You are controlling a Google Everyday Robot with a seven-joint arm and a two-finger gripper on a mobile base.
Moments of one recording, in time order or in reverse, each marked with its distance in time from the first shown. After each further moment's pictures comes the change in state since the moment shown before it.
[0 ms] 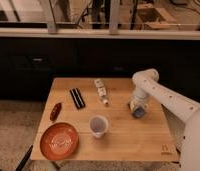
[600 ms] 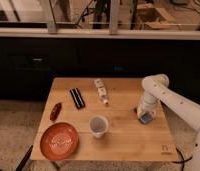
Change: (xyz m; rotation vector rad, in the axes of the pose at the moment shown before) arm -0.048 0.028 0.013 0.034 -0.038 0.042
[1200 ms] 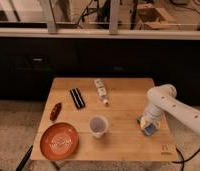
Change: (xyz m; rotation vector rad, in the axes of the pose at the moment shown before) arm -0.068 -0.006 0.006 0.001 -0.009 -0.030
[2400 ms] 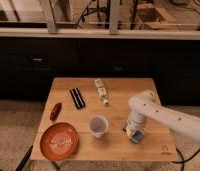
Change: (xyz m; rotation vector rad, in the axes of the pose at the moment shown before) arm -0.024 -0.101 0.020 0.017 -0.065 -0.244
